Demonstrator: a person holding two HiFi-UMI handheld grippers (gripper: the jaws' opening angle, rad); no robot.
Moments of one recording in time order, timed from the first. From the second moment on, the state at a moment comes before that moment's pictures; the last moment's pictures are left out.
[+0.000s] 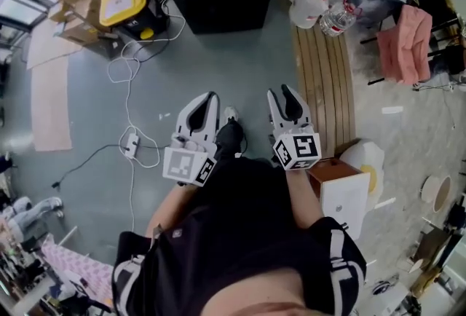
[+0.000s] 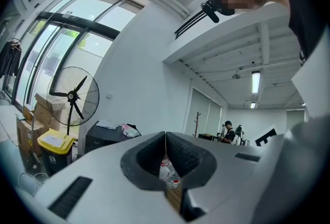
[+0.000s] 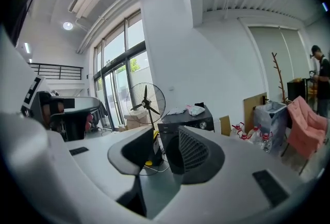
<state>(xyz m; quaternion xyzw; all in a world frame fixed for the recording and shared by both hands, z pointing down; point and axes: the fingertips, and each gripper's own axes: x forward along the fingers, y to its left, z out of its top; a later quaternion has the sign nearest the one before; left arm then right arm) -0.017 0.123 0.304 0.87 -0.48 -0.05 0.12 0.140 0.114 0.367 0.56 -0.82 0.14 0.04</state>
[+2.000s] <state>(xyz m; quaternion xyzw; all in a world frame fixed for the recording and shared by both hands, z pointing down) 0.048 -0.520 0.578 0.83 -0.52 -0.05 0.21 0.211 -0.705 0.802 0.62 -0.72 0.12 0.28</state>
